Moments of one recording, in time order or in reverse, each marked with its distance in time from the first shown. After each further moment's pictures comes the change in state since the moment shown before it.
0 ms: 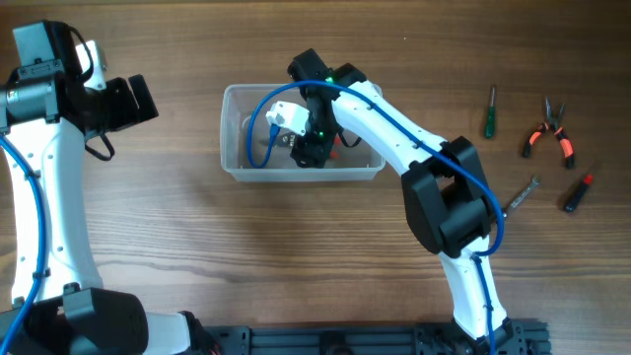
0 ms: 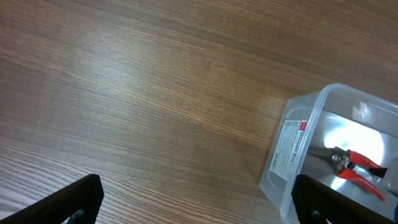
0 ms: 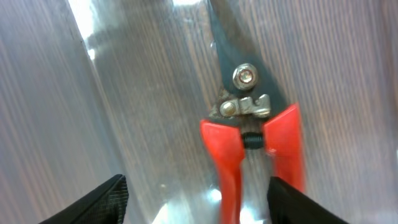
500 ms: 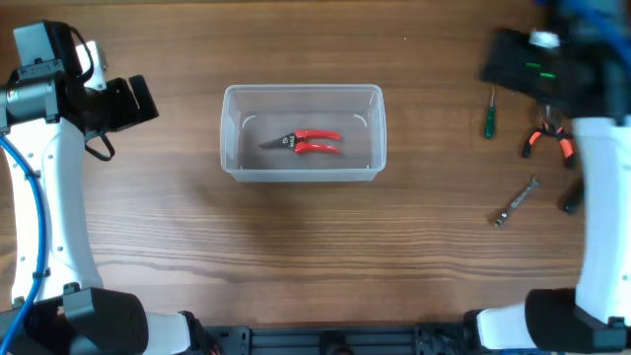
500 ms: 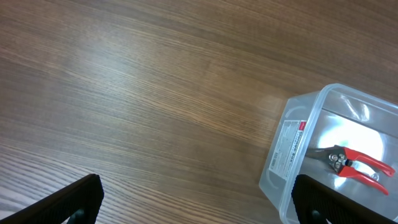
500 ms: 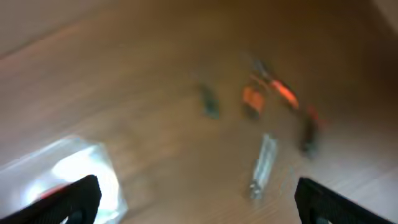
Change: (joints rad) left arm 0.000 0.000 0.000 -0.003 0.003 0.000; right arm -0.528 -0.656 0.189 -0.425 0.483 1.104
